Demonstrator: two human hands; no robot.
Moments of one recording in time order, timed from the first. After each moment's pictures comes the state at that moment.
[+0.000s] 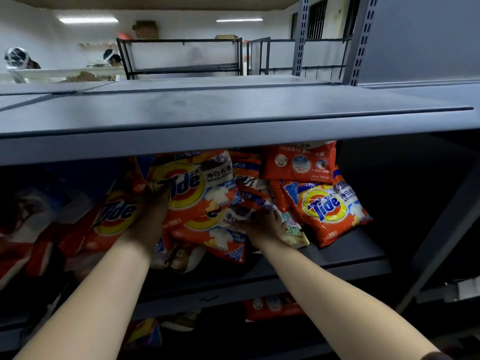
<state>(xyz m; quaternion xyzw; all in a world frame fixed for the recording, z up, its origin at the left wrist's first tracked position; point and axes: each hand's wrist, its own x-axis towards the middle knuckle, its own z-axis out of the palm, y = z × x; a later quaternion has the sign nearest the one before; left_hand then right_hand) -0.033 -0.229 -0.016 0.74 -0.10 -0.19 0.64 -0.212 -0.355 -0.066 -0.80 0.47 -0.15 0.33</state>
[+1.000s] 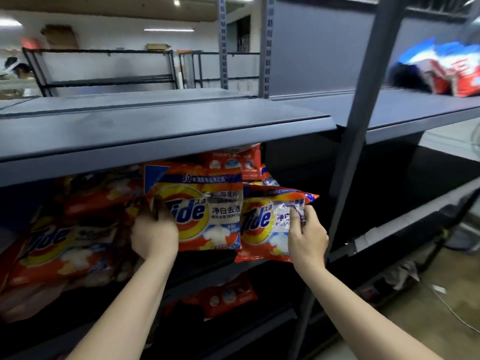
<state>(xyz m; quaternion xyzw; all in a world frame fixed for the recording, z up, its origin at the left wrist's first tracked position) -0.202 -0.238 0.016 0.81 -0.17 0.00 0.57 -0.415 -0.335 -0.033 -0.63 0.53 -0.53 0.20</state>
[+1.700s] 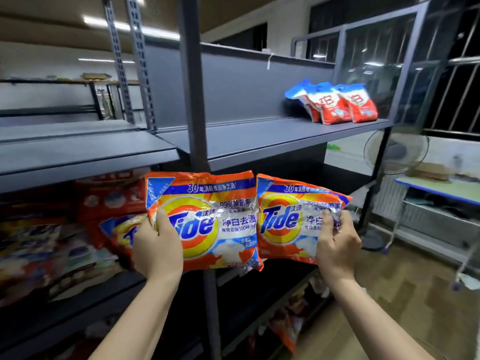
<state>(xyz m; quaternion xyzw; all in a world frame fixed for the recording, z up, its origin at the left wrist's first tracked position) -0.488 -0.333 0.046 0.71 -0.27 -0.06 0.65 -0.739 -0.407 0.009 -0.53 0.52 -0.67 0.04</state>
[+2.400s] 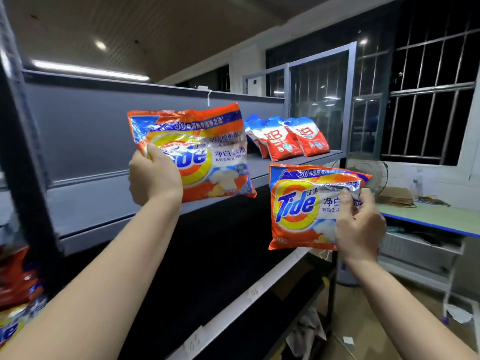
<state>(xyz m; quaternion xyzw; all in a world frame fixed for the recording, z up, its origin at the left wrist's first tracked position) -0.650 -0.576 0.200 0.65 -0.28 -0.01 0.71 -0.934 -0.594 0.092 -0.47 0.52 -0.71 -0.10</state>
